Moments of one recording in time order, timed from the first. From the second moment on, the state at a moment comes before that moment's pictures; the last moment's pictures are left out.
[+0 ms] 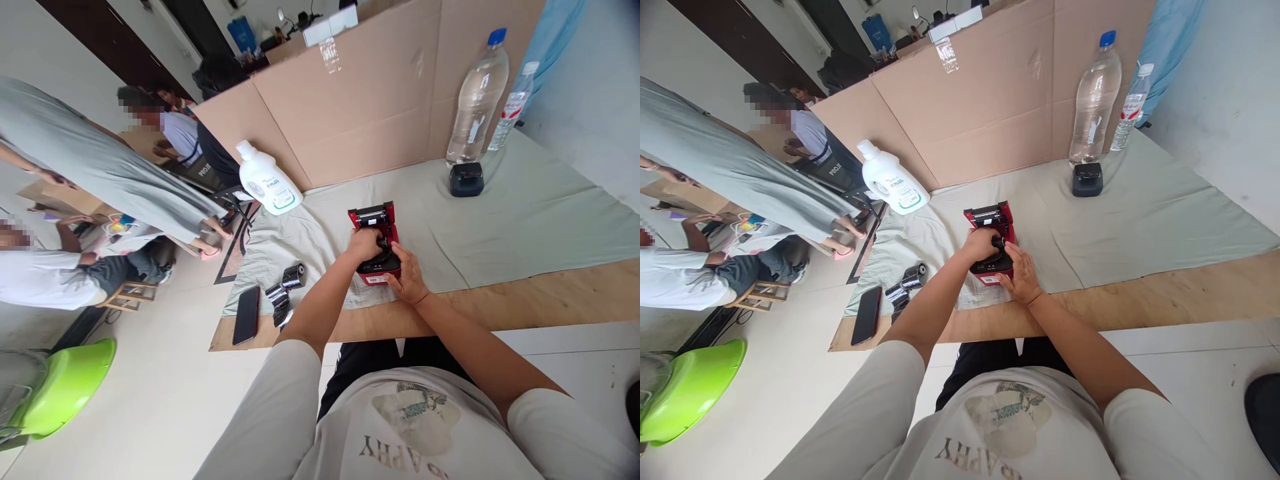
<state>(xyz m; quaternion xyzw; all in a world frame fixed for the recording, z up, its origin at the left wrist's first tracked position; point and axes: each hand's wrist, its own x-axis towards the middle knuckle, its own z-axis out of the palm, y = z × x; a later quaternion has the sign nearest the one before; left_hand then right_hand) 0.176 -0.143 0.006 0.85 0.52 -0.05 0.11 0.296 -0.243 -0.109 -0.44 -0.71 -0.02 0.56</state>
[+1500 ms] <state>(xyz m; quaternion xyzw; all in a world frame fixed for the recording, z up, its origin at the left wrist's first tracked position) -0.122 -0.223 -0.012 0.62 0.75 0.13 0.16 0.304 -0.245 -0.101 -0.41 -0.72 0.04 0.56</state>
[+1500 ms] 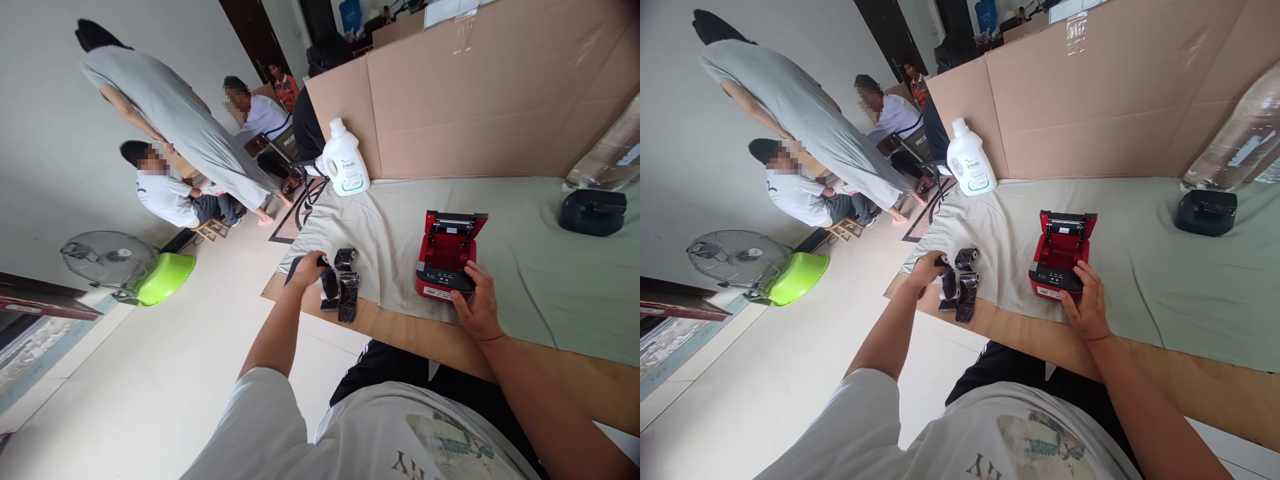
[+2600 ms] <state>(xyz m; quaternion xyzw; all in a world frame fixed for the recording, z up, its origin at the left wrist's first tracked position) 0.170 -0.139 0.007 0.87 0.46 -0.03 0.16 0.294 -0.257 -0.061 -0.45 -0.76 -0.06 0.46</state>
